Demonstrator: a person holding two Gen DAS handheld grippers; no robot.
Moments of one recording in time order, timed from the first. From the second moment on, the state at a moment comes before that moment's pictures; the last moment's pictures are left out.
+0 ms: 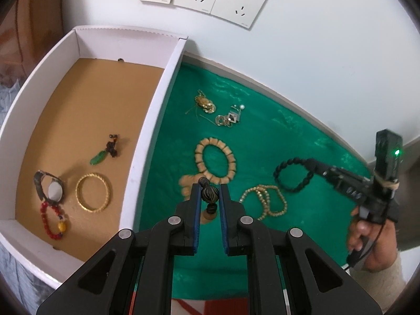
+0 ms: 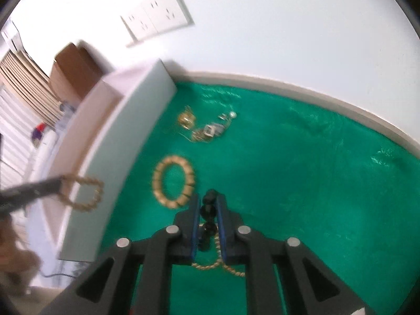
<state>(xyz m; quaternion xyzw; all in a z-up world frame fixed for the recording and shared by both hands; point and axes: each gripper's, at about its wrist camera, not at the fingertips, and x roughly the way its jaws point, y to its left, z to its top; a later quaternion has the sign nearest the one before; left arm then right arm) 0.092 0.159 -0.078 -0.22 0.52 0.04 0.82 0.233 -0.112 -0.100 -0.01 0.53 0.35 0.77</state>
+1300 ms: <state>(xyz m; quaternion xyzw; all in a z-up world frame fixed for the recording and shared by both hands) -0.032 0.323 -0.087 -0.29 0.50 0.23 0.78 0.125 0.154 -0.045 -0.08 0.51 0.58 0.63</state>
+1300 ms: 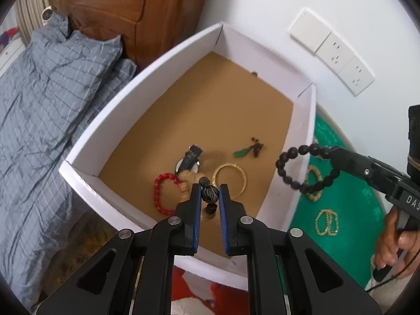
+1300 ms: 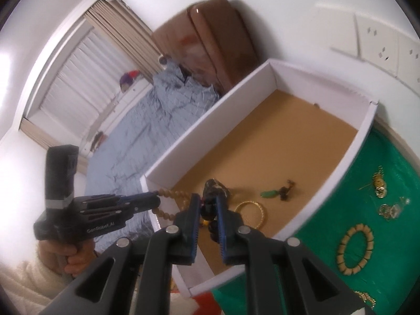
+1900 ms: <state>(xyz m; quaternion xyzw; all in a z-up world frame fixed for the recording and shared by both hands) -0.013 0.320 -0.123 -0.29 0.52 0.23 0.77 0.104 0.183 -0.089 -0.14 0.51 0.56 0.63</state>
